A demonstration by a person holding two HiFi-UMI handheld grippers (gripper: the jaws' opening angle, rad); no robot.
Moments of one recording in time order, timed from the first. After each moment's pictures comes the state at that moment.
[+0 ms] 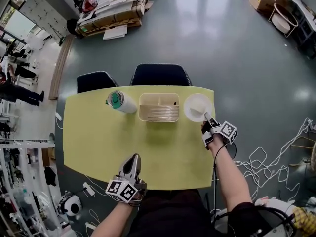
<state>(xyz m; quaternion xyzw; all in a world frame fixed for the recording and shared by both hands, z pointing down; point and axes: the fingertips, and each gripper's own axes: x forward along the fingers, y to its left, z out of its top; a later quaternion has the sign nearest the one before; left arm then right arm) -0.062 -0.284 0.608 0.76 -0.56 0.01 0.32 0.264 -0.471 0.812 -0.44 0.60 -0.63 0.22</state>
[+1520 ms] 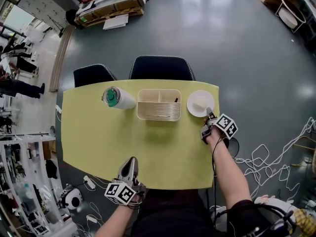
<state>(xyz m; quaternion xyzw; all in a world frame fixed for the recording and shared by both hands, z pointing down) -0.081 -0.274 0.658 0.70 -0.60 0.02 0.37 0.268 -0.493 0.875 -0.55 0.56 -0.61 0.11</state>
